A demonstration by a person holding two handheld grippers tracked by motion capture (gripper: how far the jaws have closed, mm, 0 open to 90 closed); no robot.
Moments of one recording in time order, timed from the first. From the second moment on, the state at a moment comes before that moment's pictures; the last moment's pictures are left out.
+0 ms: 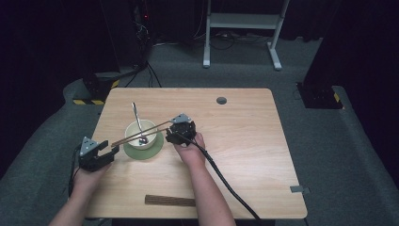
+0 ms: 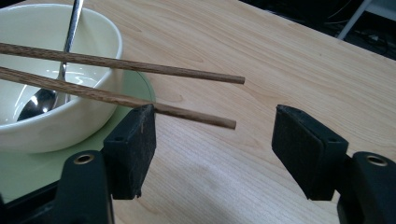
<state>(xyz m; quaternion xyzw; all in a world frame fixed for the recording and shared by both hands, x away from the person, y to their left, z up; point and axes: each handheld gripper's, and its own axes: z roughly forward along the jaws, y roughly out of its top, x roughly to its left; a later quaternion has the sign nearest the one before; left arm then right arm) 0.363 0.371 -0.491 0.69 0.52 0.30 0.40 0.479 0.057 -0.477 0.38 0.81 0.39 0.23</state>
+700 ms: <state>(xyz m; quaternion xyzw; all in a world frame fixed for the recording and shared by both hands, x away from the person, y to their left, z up) 0.371 0.365 -0.496 0.67 0.55 0.32 0.39 0.489 0.068 -0.481 0.35 0.82 0.39 0.23</state>
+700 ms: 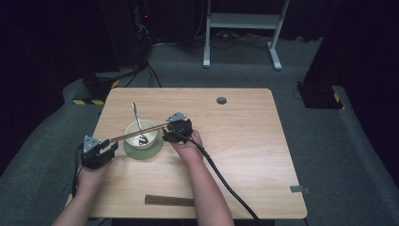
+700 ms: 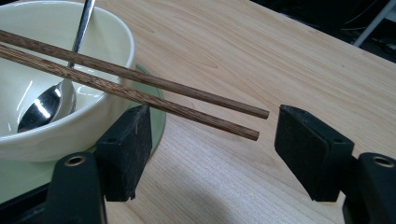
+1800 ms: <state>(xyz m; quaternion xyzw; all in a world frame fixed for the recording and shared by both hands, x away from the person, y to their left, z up) 0.369 0.371 -0.495 0.65 0.55 0.32 0.41 0.461 0.053 -0.477 0.33 0.83 0.38 0.23</state>
